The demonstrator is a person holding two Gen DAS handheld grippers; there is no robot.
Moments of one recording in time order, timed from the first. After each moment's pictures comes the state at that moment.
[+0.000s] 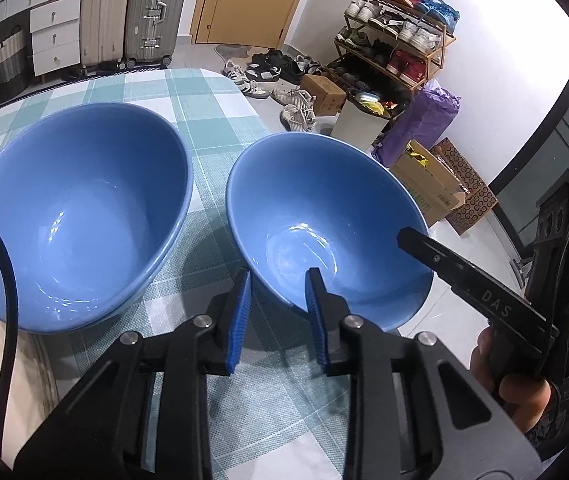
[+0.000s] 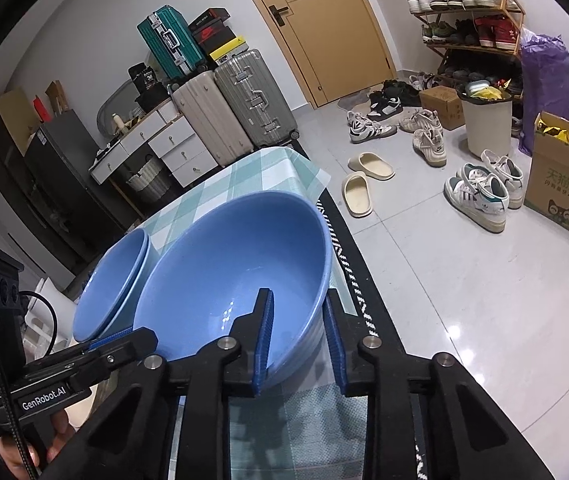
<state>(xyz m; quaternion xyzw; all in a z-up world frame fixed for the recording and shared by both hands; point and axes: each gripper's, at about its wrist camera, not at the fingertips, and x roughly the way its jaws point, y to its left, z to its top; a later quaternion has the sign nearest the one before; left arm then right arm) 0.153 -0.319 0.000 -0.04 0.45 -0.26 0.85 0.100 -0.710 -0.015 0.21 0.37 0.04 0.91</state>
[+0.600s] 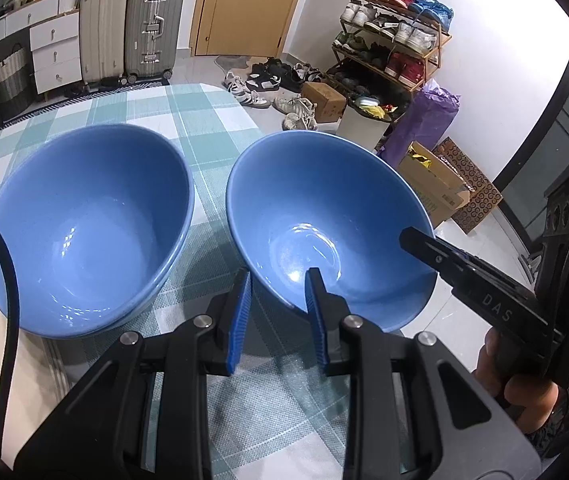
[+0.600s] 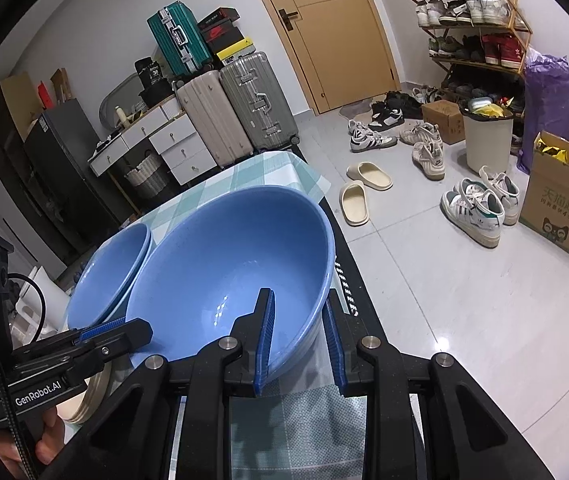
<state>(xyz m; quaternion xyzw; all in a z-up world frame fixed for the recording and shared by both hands) 0.141 -0.319 0.015 -0.02 0.43 -0.26 0.87 0.095 -0.703 -0.008 0.18 0.36 0.04 0.92</state>
